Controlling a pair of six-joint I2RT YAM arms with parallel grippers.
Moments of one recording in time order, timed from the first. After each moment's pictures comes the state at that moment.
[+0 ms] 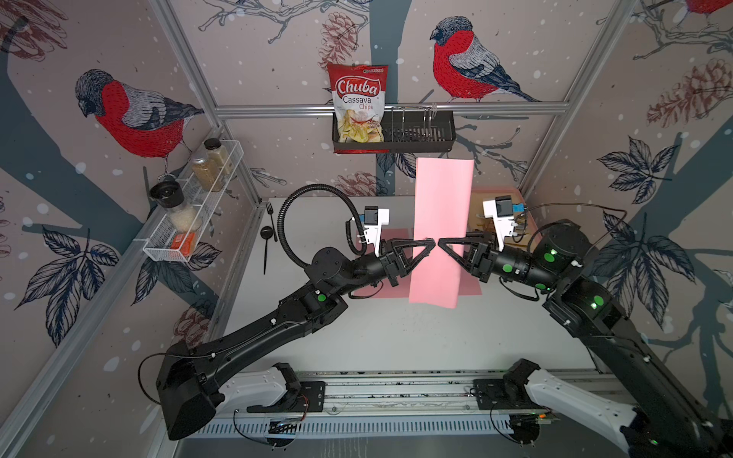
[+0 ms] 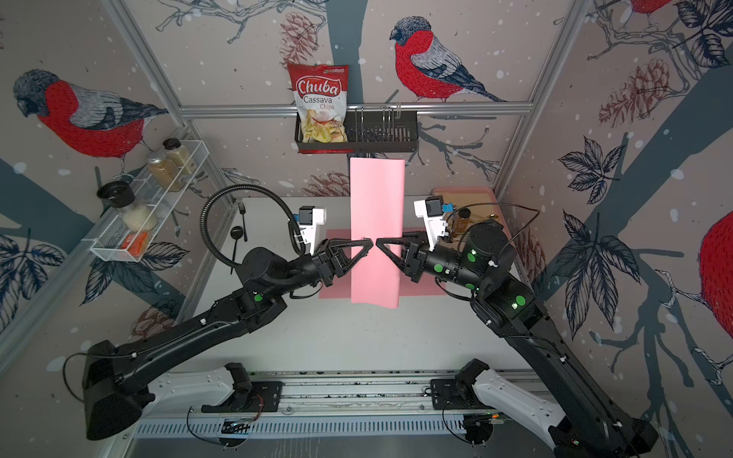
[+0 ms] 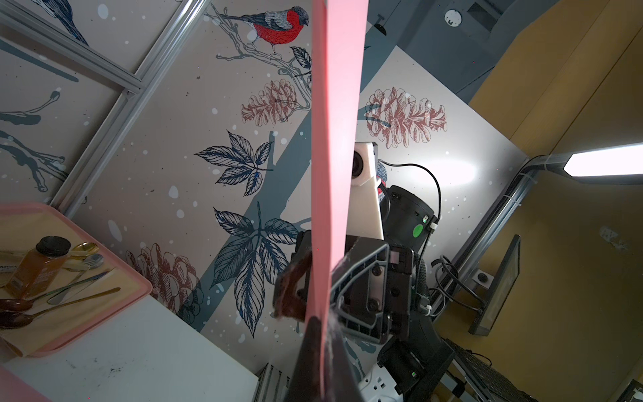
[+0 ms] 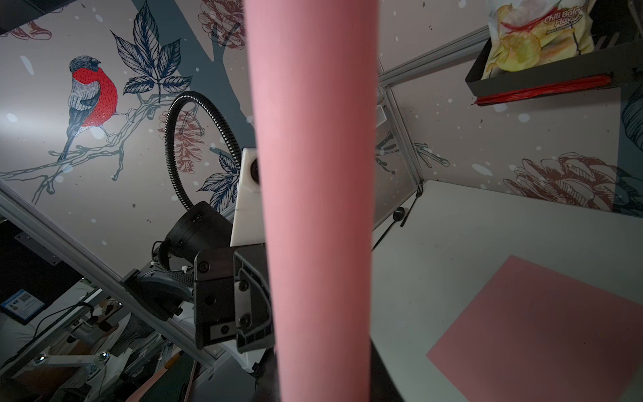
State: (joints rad) left arm -0.92 1.16 0.96 0.60 0.42 -0.82; right arm 0.67 0.88 1.21 -0.33 -0.53 0.47
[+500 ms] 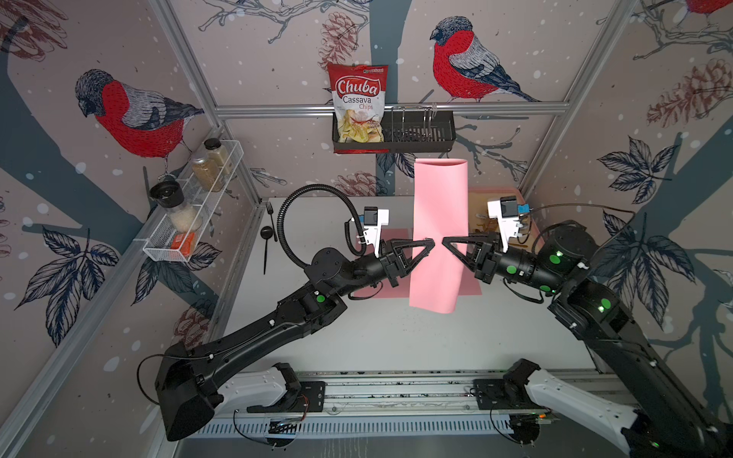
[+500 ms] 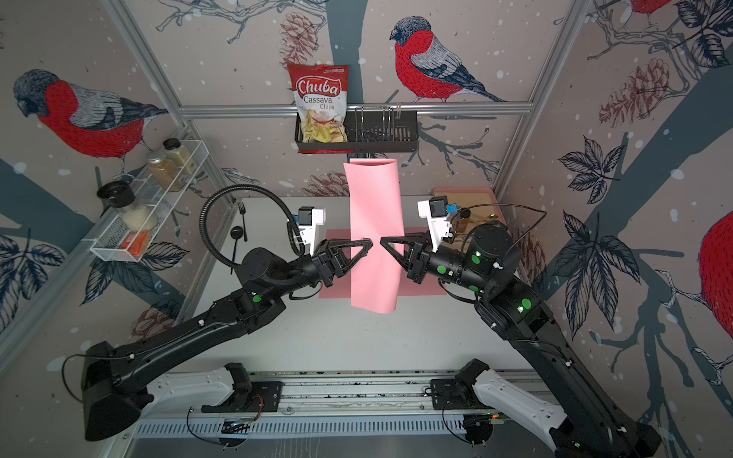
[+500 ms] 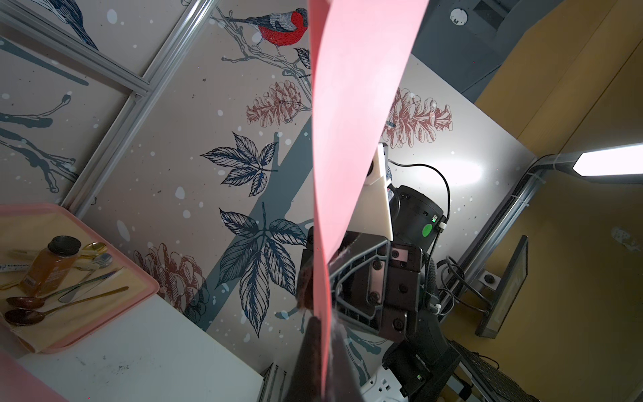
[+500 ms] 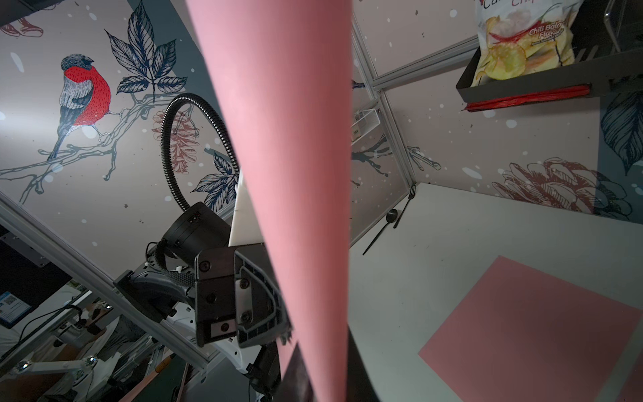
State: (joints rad) left arm -0.93 1.15 0.96 0.58 0.39 -0.80; right arm 0.67 0.86 1.22 -0.37 -0.51 0.45
